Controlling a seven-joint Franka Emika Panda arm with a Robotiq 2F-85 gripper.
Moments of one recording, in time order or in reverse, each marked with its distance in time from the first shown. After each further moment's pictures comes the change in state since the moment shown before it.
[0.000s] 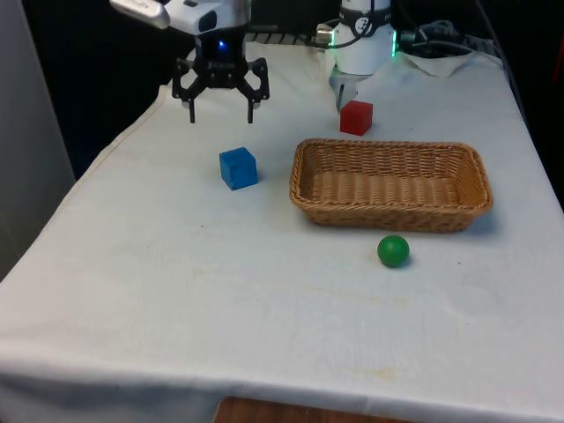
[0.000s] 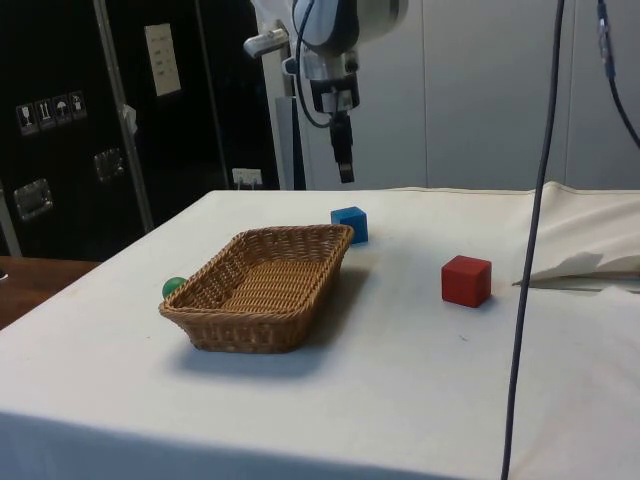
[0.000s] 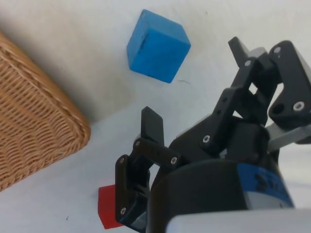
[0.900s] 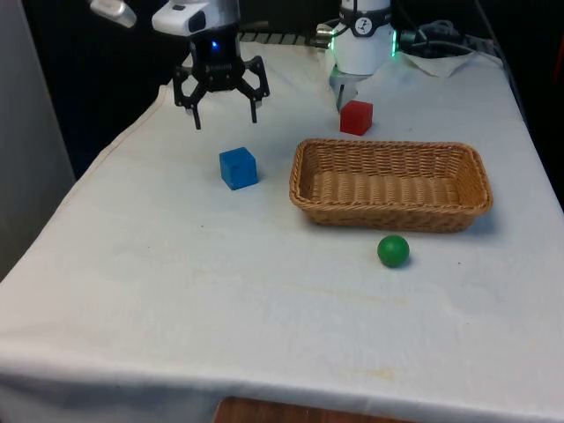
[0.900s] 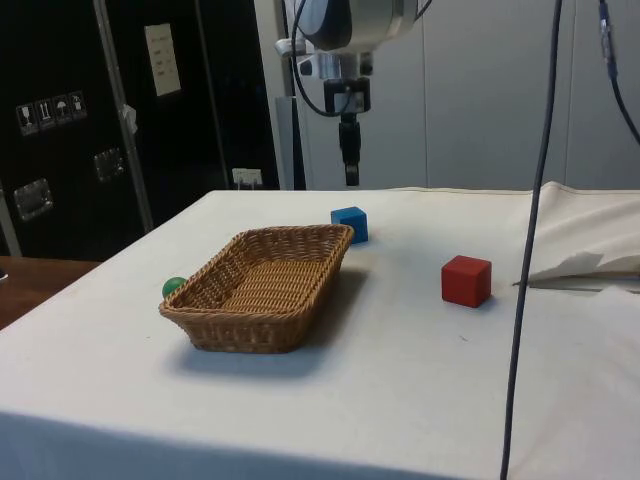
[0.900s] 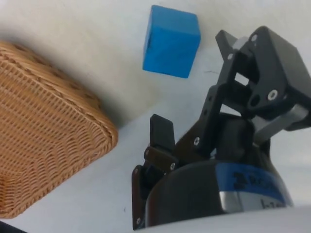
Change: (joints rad) arm -0.020 0.006 -0.017 -0.018 0.253 -0.019 -0.247
